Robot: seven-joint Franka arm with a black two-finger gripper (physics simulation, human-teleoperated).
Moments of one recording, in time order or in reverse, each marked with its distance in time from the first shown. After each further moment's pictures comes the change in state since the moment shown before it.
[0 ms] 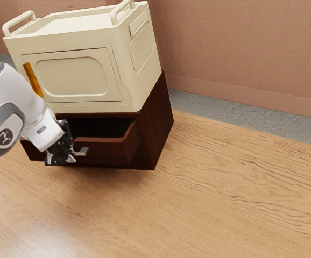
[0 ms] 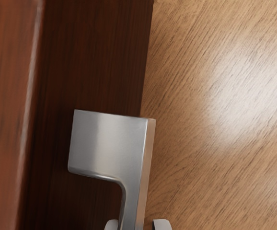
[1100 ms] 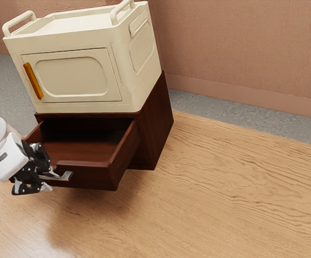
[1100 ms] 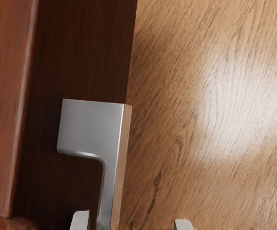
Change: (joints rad) arm 0.052 -0.323 -0.050 -0.226 -0.003 -0.096 0.003
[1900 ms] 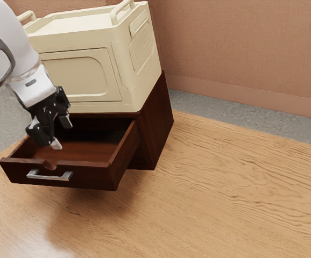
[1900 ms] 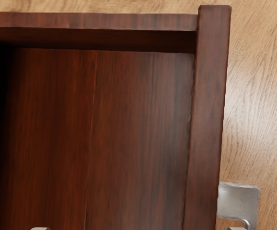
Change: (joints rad) arm -0.108 0.429 0.004 0.656 -0.064 -0.442 0.020
